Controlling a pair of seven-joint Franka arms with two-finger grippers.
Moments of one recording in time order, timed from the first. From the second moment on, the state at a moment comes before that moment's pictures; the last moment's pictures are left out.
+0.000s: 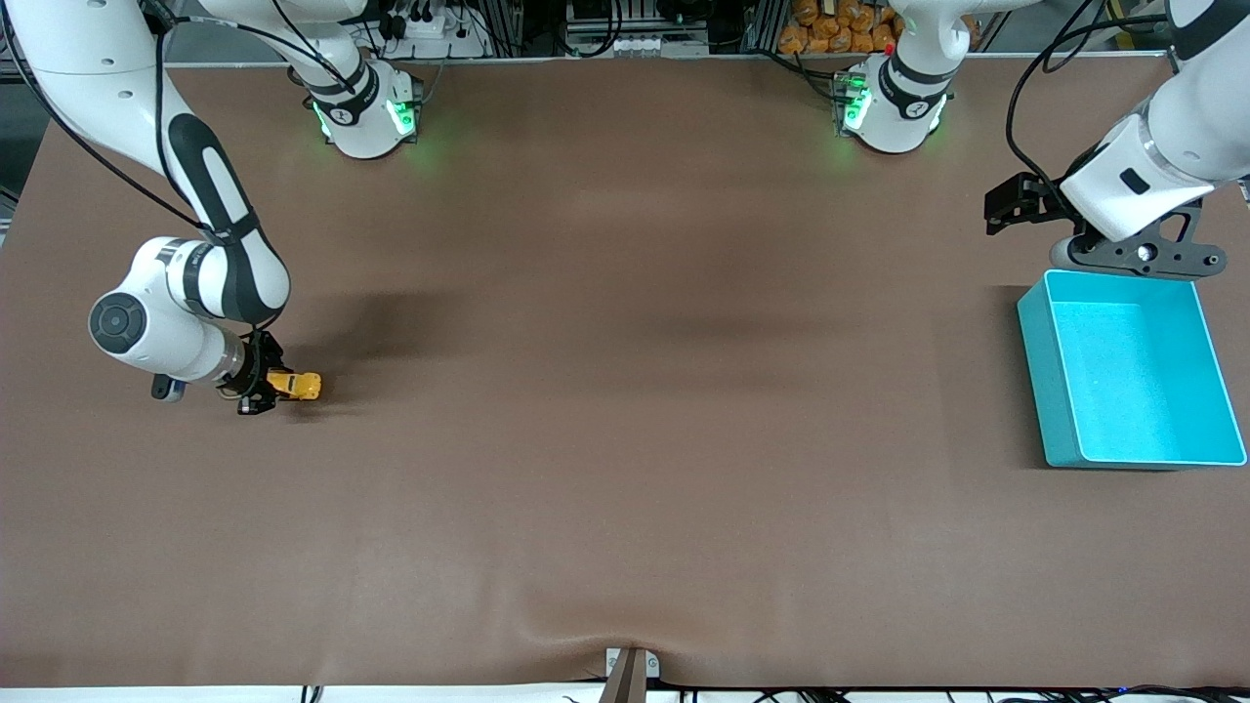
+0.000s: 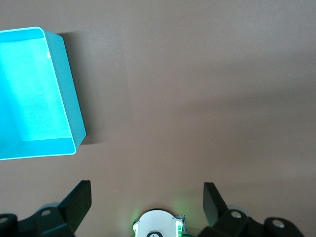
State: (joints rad) left arm 0.08 0.02 -0.25 -1.57 0.01 1.42 -0.04; right arm 0.02 0.43 -0.14 -2.12 0.06 2.46 1.44
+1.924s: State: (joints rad) left arm 0.08 0.02 -0.25 -1.57 0.02 1.42 -0.04; right arm -0.08 0.44 -0.14 -2.13 0.05 2.51 1.32
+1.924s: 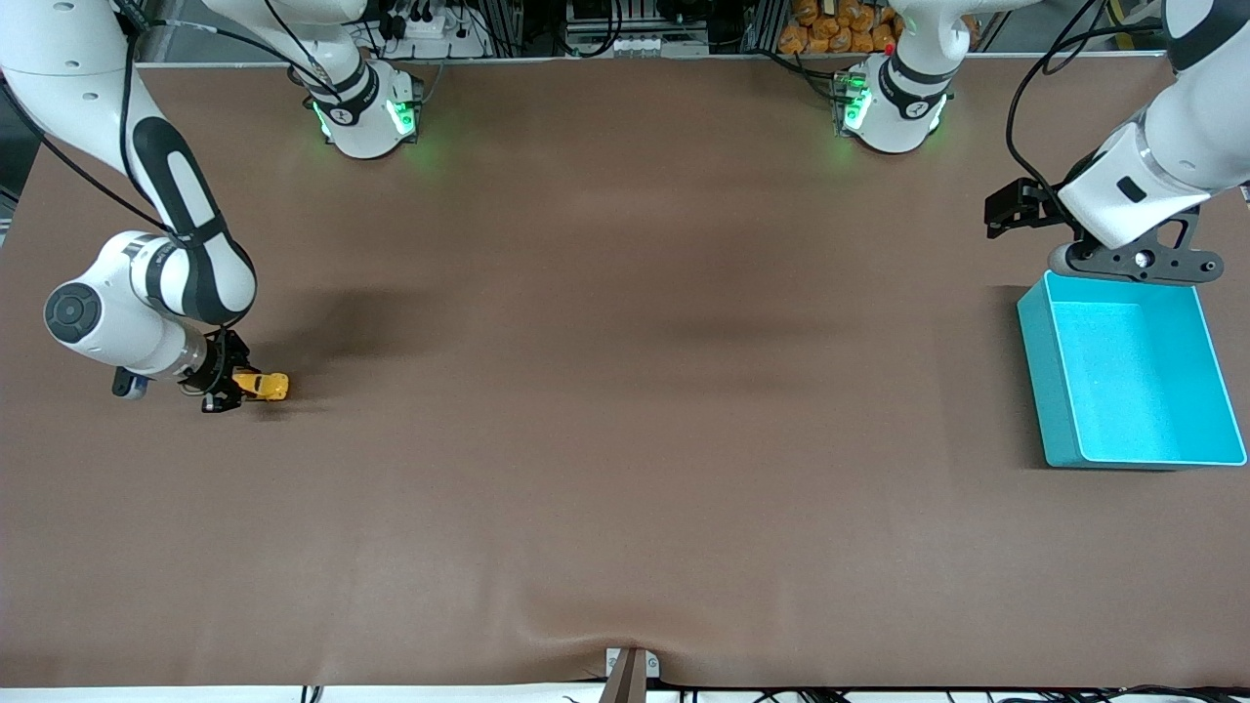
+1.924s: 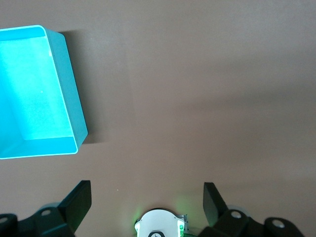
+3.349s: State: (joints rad) left arm 0.08 0.03 -0.25 -1.57 0.02 1.42 -0.04; right arm -0.20 0.48 -0.14 -2.07 -0.06 2.55 1.23
